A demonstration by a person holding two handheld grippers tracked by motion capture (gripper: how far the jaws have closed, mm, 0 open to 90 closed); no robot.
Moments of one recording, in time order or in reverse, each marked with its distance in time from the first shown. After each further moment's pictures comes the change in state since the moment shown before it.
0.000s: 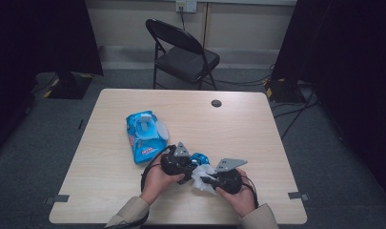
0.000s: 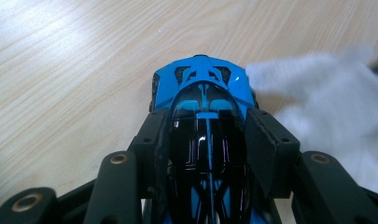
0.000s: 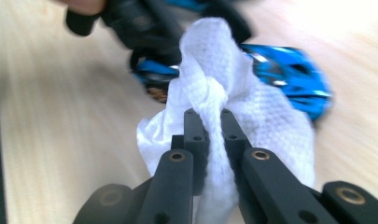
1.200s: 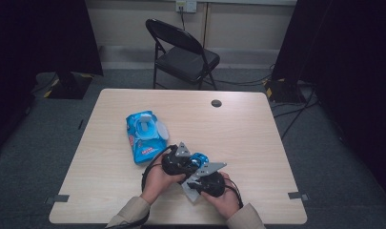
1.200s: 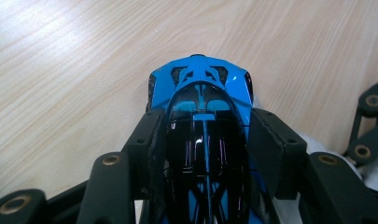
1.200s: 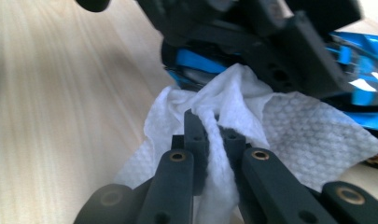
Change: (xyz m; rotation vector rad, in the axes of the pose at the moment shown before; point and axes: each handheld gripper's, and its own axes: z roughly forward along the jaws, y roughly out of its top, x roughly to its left) left arm -0.001 0.002 0.002 0.010 -0.001 0.017; right arm 0.025 0.004 0.048 0.083 0.062 -0.038
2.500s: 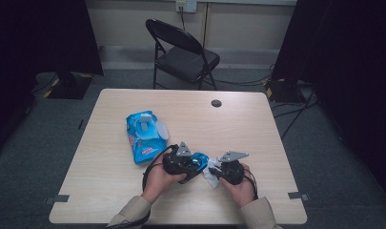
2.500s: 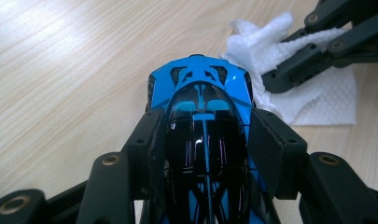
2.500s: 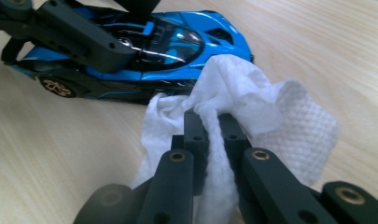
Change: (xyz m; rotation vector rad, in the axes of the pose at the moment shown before) left arm 0.000 0.002 0.002 -0.001 -0.002 -0.002; right arm -0.056 -0.019 -0.032 -0.021 -0.202 0.143
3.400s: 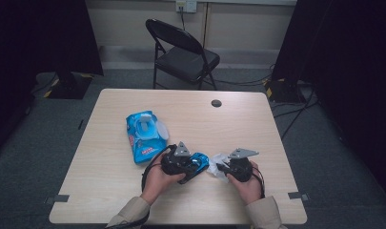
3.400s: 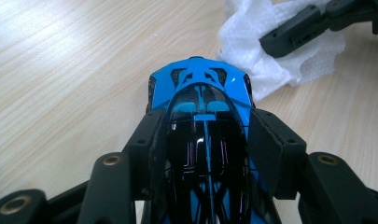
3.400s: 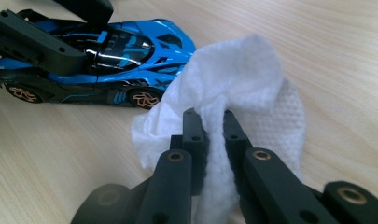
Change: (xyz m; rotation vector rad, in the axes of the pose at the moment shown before) left arm 0.002 -0.001 0.000 -0.005 -0.010 0.010; right arm -0.021 -0.004 -0.014 -0.036 -0.049 0.037
